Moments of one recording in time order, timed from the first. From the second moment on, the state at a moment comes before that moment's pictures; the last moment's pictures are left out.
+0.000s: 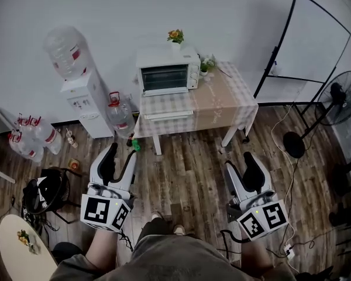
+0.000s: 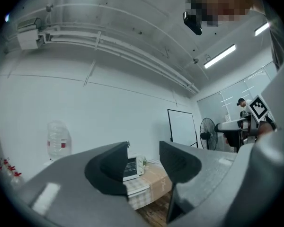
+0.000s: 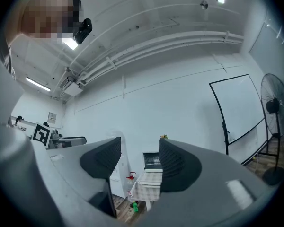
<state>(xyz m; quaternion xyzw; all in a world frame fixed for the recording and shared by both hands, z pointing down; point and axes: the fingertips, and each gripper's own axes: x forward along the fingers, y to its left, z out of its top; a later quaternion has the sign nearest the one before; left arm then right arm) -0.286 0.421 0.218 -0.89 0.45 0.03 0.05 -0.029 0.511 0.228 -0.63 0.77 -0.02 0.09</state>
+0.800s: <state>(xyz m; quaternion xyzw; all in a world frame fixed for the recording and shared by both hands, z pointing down) -0.258 0.287 0.255 -0.89 0.45 0.00 0.03 -0.013 0.369 0.260 -0.60 0.79 -0.07 0.08</state>
